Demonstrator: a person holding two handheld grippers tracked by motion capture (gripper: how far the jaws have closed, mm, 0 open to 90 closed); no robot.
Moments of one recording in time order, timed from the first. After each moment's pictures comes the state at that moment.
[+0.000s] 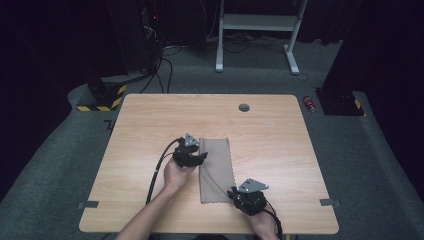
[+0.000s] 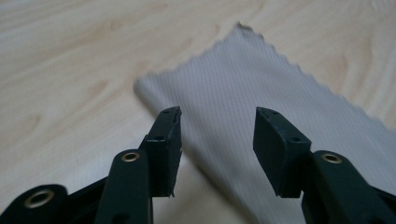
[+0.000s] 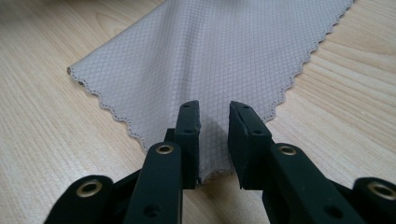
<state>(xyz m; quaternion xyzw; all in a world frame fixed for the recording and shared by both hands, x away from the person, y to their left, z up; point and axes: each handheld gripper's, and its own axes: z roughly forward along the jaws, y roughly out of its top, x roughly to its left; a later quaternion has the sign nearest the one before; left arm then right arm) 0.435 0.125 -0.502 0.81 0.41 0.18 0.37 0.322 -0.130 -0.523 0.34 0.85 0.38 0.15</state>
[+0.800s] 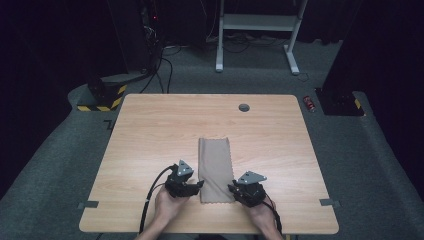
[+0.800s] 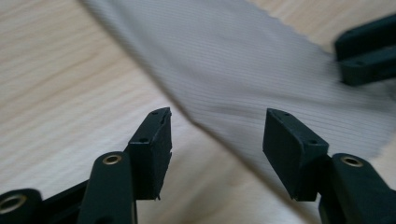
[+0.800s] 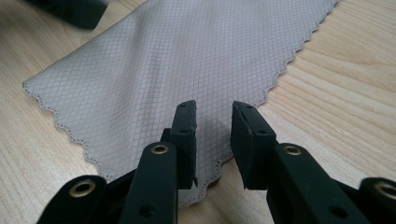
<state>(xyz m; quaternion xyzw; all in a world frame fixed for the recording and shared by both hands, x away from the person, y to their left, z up) 0.347 0.126 -0.507 0.82 0.41 0.14 0.36 0.344 -0.129 -0.521 0.35 0.85 0.37 0.15</state>
